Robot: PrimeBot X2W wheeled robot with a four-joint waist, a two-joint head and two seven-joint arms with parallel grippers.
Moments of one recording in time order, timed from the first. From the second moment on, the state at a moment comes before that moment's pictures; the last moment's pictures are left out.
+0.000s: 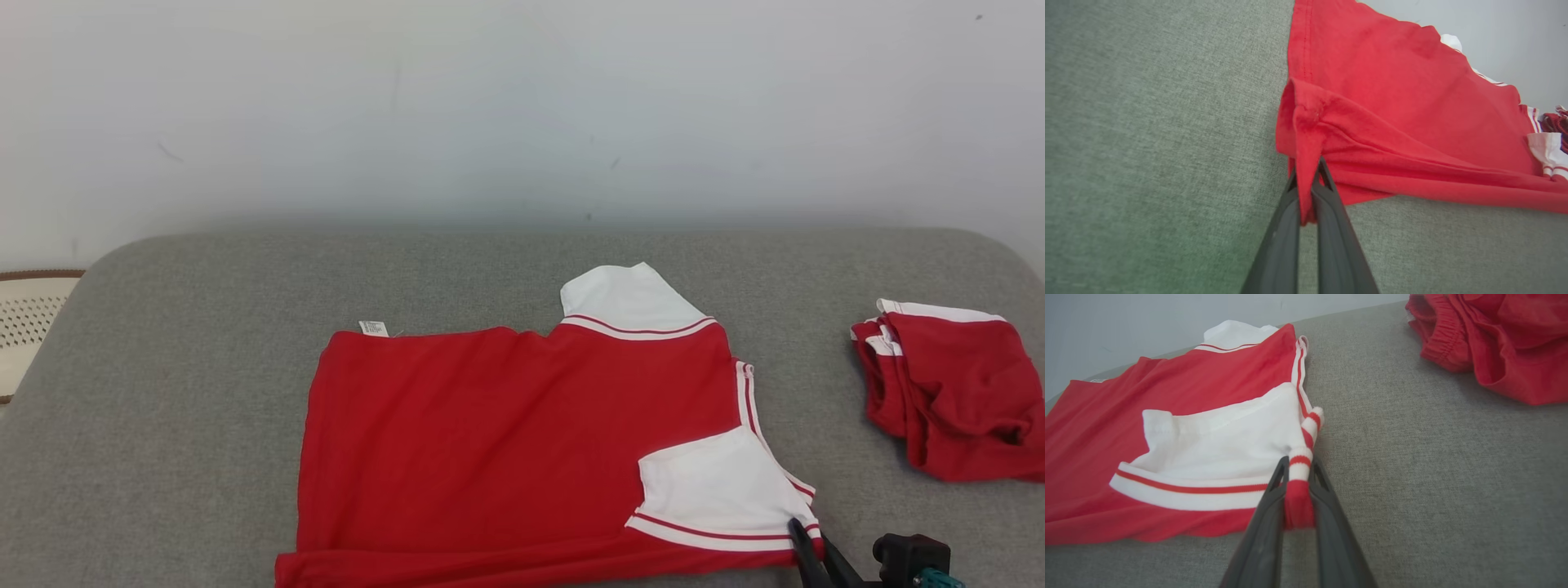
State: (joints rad) left arm -0.19 0.13 -0.24 0.70 -0.57 -0.13 -0.26; right arm -0.17 -0.26 0.38 0.64 0.47 0.13 -0.26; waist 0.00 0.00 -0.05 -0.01
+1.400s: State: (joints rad) left arm -0.32 0.13 -0.11 0.56 -0.30 -0.13 -0.26; right arm -0.24 -0.20 0.12 0.47 0.22 0.13 -0.26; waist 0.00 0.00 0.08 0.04
